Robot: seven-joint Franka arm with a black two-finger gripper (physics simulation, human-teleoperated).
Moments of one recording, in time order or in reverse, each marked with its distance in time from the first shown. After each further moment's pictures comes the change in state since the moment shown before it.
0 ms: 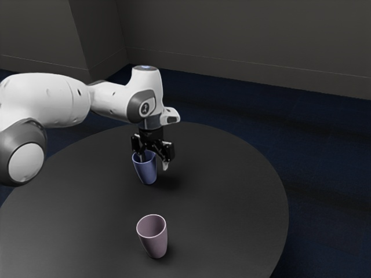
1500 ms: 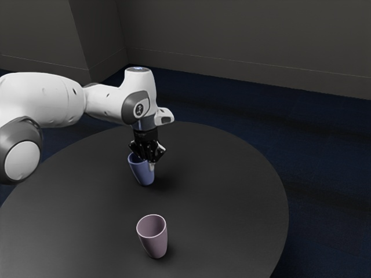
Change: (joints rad) arm 0.010 -0.027 0.015 -0.046 -0.019 0.027 -0.007
